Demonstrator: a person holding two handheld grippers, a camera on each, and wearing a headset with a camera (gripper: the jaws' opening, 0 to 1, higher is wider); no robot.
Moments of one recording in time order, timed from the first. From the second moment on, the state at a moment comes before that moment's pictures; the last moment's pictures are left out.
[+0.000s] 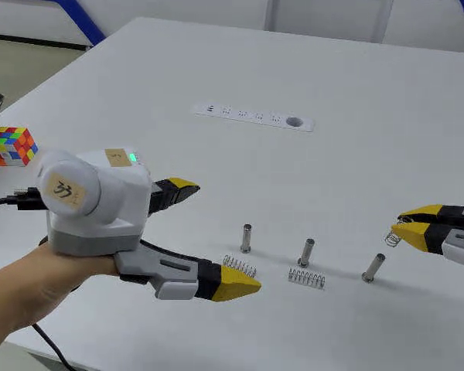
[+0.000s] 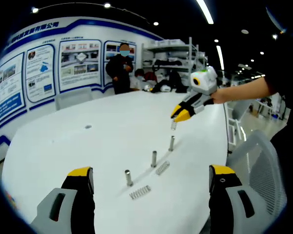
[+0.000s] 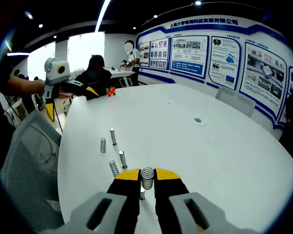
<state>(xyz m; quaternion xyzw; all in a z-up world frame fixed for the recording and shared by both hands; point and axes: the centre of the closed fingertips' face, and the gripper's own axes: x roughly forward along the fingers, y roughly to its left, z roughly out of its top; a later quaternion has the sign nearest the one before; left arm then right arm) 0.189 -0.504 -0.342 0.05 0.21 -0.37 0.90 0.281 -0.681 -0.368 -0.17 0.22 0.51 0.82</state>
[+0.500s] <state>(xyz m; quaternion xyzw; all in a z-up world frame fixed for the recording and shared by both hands) 0.188 -0.506 -0.347 0.05 0.22 -0.37 0.90 0.278 -0.678 -0.384 -0.16 0.24 0.51 0.81</state>
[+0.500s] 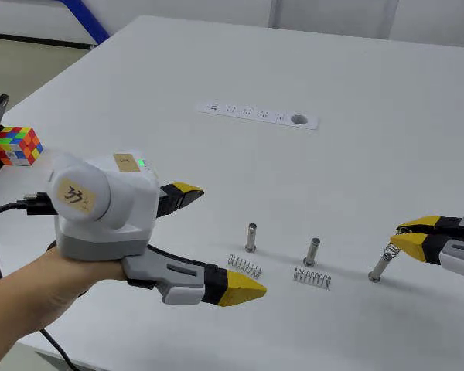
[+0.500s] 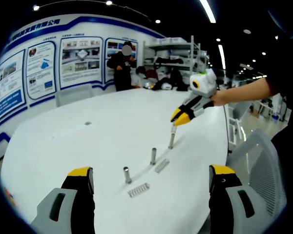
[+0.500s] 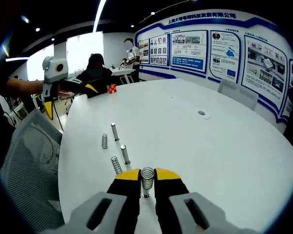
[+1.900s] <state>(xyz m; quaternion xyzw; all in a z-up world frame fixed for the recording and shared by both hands) 0.186 -0.486 -0.351 0.04 0.23 -0.34 0.91 0.277 -0.675 -0.436 -0.19 0.28 0.51 0.80</state>
